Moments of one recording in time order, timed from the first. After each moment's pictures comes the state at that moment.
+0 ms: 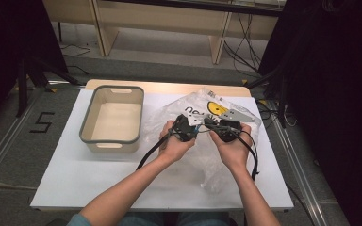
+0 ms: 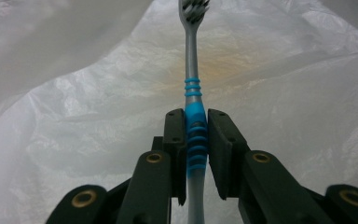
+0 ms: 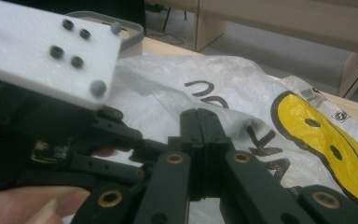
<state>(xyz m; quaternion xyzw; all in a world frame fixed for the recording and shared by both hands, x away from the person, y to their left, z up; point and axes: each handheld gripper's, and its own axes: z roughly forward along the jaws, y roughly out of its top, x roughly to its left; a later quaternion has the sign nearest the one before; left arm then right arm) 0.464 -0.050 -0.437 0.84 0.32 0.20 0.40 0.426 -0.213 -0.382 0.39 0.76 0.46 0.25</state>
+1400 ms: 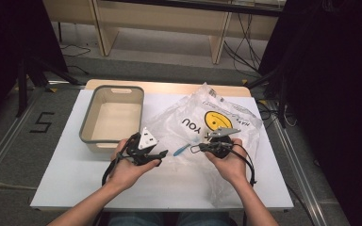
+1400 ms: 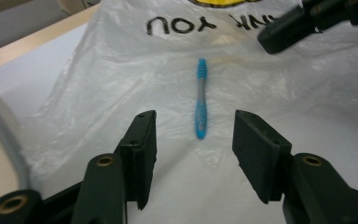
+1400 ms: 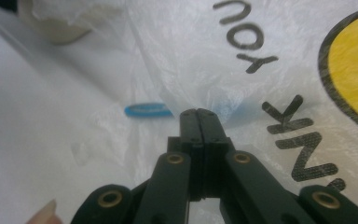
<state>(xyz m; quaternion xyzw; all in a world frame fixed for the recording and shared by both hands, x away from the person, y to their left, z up) 0.372 0.068 -0.420 0.81 0.33 0.21 0.43 0.411 -0.208 -0.433 0.37 0.84 0.36 0.15</state>
